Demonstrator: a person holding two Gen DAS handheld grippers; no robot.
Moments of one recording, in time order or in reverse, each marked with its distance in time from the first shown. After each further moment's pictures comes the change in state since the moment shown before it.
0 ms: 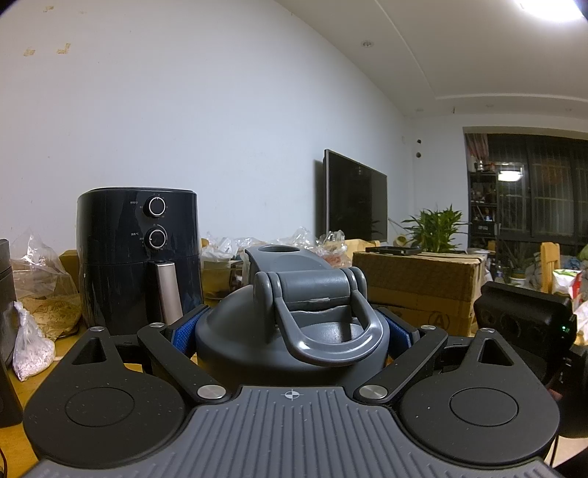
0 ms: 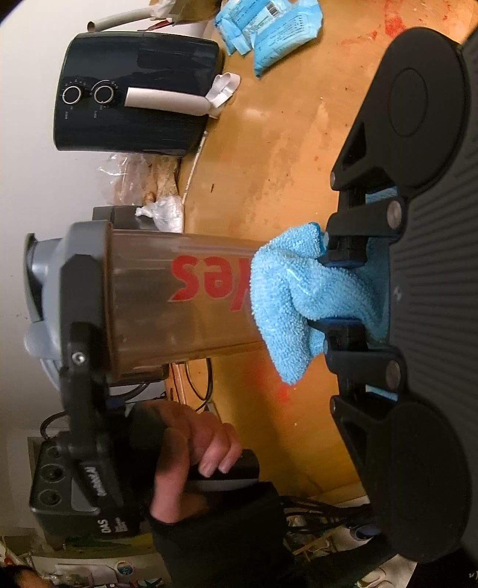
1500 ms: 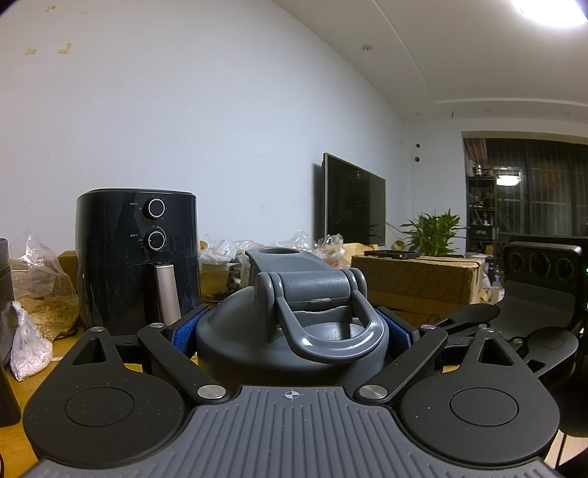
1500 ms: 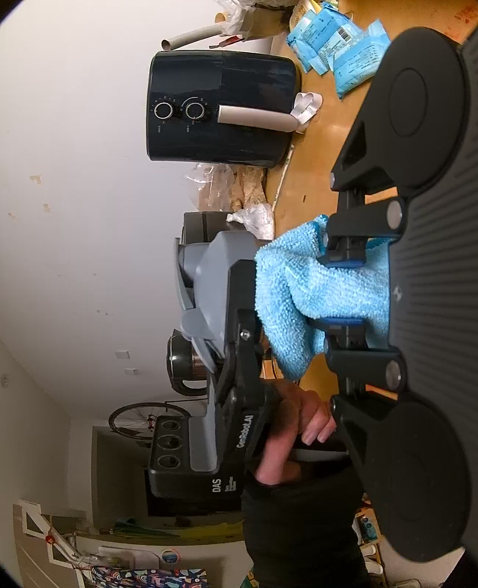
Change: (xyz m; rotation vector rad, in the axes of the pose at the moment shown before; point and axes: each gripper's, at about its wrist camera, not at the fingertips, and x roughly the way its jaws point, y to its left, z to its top) left arm -0.001 -0.001 -0.002 -0.006 -0.013 -0.006; right arm -0.053 0.006 0.026 -0.022 -0.272 -0.005
